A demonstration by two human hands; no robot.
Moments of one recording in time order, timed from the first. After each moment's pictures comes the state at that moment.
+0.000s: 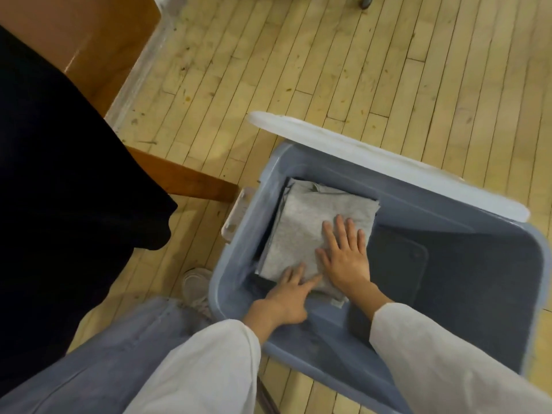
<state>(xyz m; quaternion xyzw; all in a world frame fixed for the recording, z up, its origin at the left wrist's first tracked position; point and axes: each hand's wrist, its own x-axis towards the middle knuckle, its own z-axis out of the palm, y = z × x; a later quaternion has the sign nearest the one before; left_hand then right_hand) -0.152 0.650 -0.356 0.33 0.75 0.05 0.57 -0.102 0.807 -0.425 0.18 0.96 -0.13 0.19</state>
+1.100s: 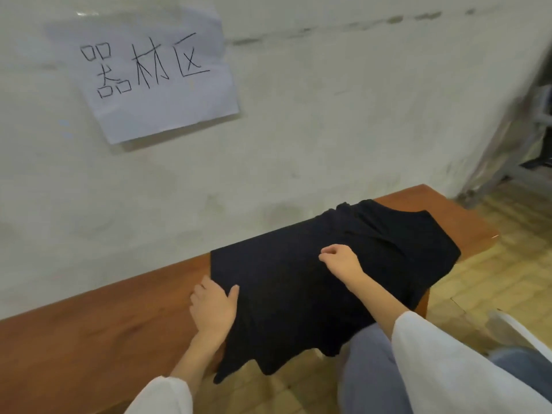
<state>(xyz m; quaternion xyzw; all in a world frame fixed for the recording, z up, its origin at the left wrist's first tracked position) -0.105 0.178 -0.071 -0.42 0.88 0.22 -0.06 -0.262 0.377 -0.054 -0.01 0.88 -0.43 0.18</state>
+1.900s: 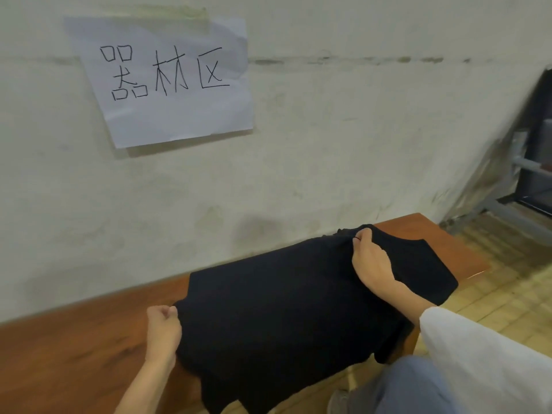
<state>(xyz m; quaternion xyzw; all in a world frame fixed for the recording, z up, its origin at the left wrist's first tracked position) -0.078 0.087 -0.091 -0.48 0.66 0.55 -0.19 -0.299 0.391 -0.020 -0.11 0.96 -0.26 -0.07</state>
